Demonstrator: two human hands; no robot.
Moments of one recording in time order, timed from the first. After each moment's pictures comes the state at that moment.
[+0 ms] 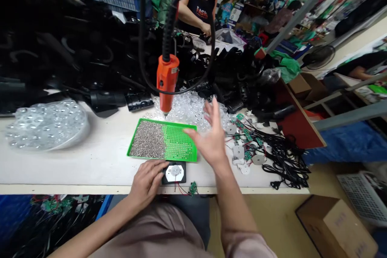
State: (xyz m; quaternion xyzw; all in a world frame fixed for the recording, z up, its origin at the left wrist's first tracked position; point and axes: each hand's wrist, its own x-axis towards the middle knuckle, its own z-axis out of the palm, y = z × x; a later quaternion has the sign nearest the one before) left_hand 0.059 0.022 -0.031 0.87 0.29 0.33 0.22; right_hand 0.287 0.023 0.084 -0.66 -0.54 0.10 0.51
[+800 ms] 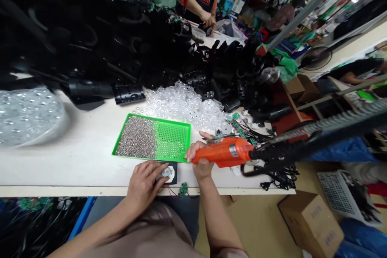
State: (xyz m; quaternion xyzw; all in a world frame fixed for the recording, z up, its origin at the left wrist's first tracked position) left_hand 0.091 0.008 -0.040 0.88 0.32 0.30 0.18; right_hand 0.275 -0.003 0.019 -0.44 -0.36 0.30 0.77
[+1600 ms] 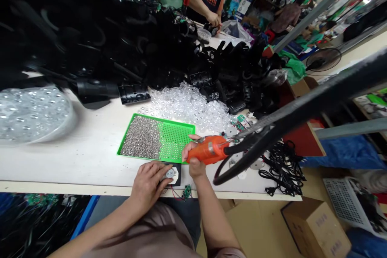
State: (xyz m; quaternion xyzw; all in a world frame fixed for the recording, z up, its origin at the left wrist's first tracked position) left_hand 0.090 0.008 -0.036 0.88 0.32 0.30 0.20; right_hand 0.263 0.008 0.003 -0.47 -0.37 0.34 0.73
